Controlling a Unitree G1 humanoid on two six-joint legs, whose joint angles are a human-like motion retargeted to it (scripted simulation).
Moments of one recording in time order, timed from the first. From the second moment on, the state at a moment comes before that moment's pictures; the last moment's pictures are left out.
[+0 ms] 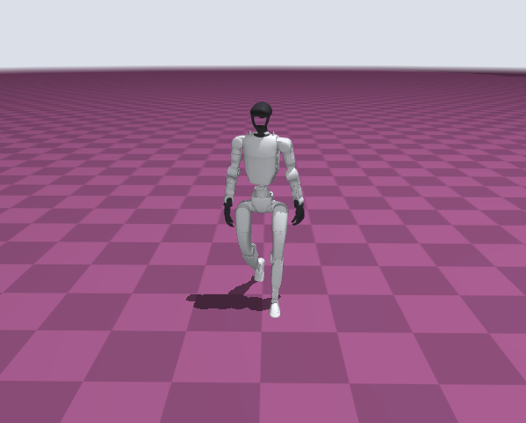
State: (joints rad) left arm 0.18 0.19 0.23 1.60 0.65 -0.08 -0.07; right arm -0.04 -0.16 -0.04 1.53 -0.59 -0.12 0.06; waist -0.18 0.00 -0.10; left_leg -0.29 -0.02 0.14 0.08 -0.01 0.09; right_leg 0.05 -0.02 -0.20 0.53 0.52 0.05
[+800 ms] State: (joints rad) left arm 0.07 0.20 0.13 1.56 0.66 -0.17 -0.06; right arm 0.01 -0.19 -0.10 1.61 -0.45 -0.17 -0.02; waist -0.47 -0.02 -0.06; left_leg -0.06 -0.13 -0.02 0.69 0.41 -0.26; right_leg -0.17 -0.17 -0.23 0.01 0.07 -0.03
